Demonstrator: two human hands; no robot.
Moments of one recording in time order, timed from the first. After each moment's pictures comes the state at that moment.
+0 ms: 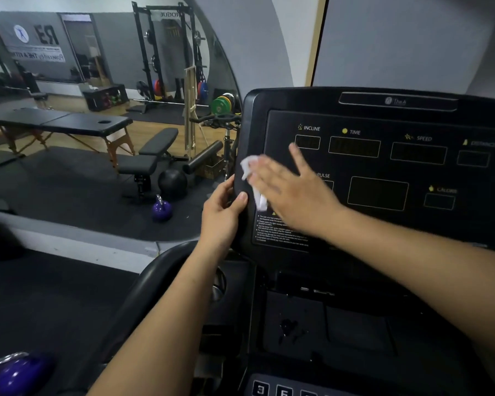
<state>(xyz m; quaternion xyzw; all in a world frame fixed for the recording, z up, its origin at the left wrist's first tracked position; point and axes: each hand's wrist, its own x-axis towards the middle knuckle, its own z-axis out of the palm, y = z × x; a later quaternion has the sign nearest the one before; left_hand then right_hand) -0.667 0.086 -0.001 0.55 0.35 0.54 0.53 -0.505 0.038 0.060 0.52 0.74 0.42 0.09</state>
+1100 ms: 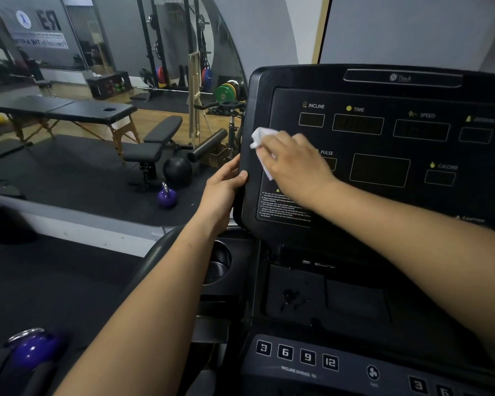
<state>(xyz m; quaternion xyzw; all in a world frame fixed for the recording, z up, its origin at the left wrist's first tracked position) -0.679 0.088 0.008 0.49 0.32 0.49 0.65 -0.530 0.031 0.075 0.55 0.74 0.39 0.00</state>
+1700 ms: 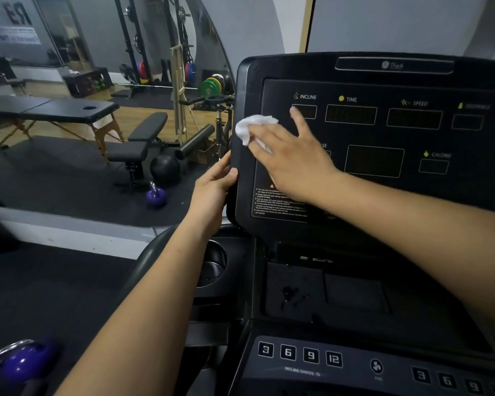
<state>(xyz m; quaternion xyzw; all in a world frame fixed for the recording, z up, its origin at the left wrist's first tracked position) -0.681 0.093 0.000 0.50 0.29 0.48 0.66 -0.521 0.031 0.076 0.57 0.71 0.40 0.05</state>
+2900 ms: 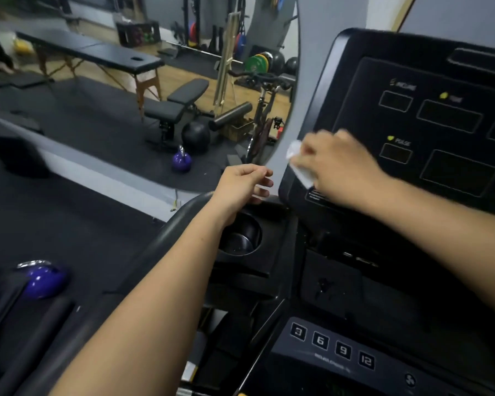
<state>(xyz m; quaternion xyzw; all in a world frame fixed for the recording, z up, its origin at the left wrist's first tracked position) -0.737 0.086 -0.037 0.52 0.42 0.44 0.60 -0.556 0.038 0.059 0.49 0.82 0.30 0.03</state>
